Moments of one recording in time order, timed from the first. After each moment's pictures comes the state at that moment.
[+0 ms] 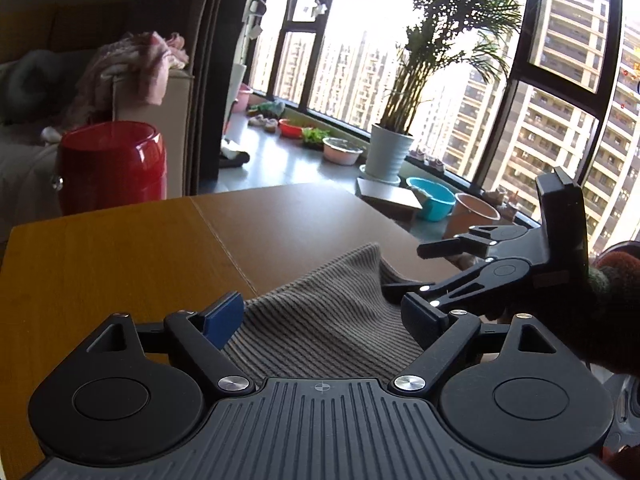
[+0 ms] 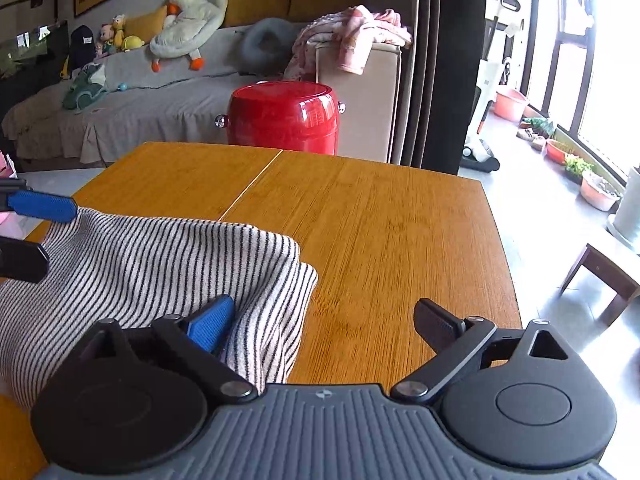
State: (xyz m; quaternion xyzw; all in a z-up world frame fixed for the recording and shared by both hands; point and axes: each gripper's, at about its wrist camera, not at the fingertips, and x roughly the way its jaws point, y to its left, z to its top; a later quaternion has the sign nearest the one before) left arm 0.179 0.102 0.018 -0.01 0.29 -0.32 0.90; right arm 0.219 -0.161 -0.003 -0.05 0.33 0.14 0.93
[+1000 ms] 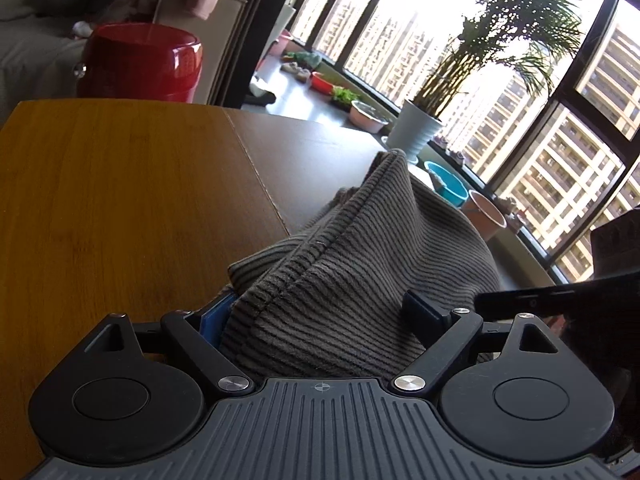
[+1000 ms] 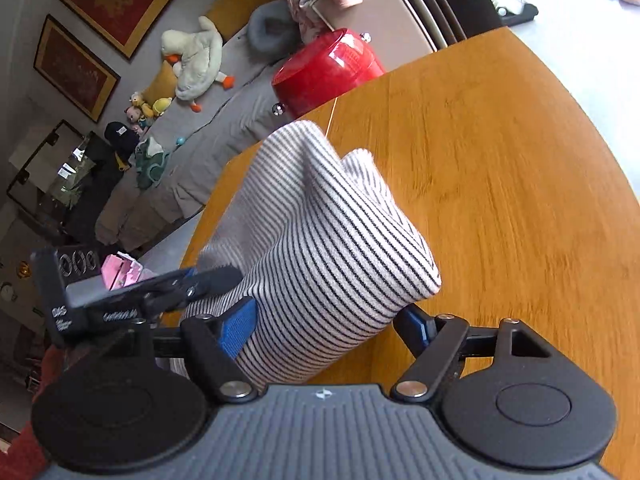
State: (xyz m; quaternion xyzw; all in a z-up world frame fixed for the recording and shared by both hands) left arm 0.192 0.120 -0.032 -0.11 0.38 -0.29 0.87; right arm 0.203 -0.192 -0.013 0.23 0.43 0.23 0.84
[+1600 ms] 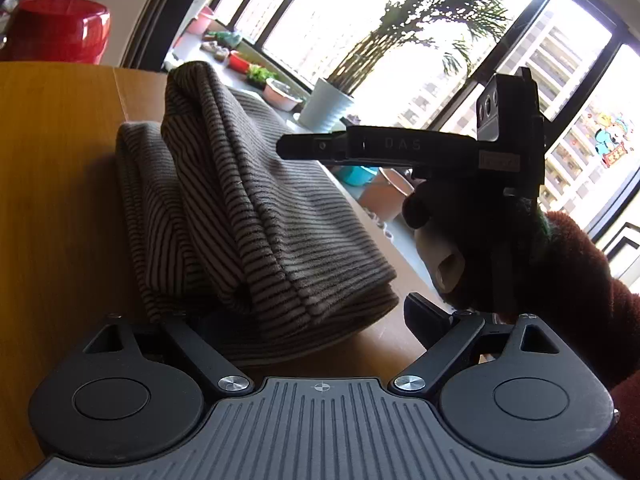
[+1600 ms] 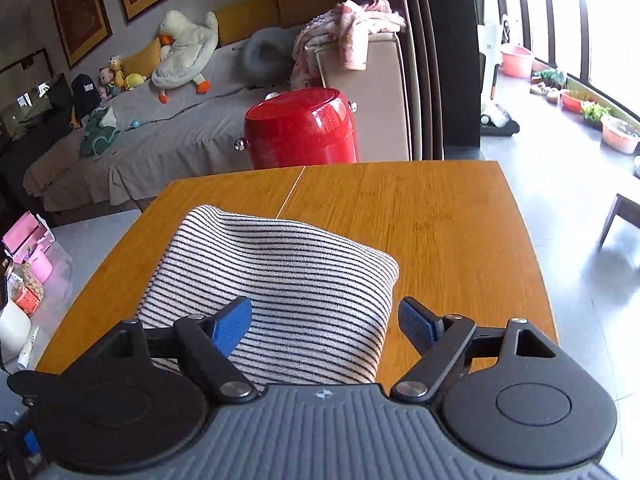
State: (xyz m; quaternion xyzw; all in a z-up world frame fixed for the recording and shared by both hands) left arm 0.131 0.087 -0.031 -0.14 0.37 -0.41 0.82; right arm 0.221 -0.170 0.025 0.05 0.35 0.16 0.92
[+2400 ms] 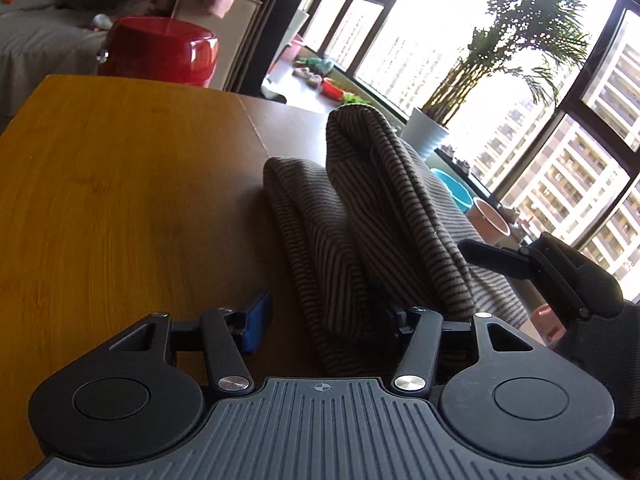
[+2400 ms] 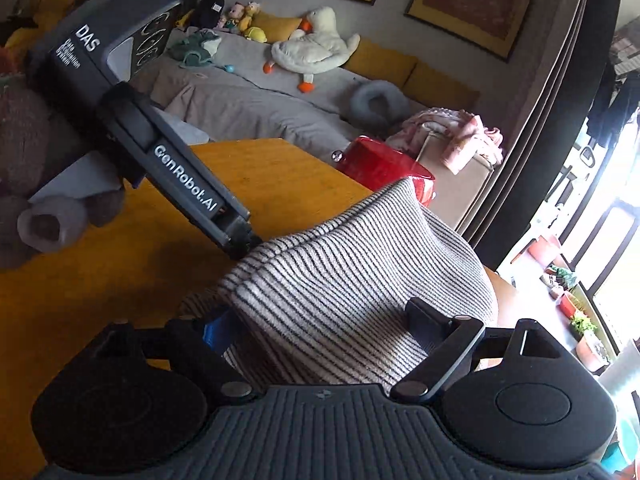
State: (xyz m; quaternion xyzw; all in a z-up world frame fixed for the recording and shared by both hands) left arm 0.159 0.128 -0.045 -0.13 0.38 -0.27 0.88; right arm 0.099 -0.057 -0.011 -0.24 0.20 0.22 0.92
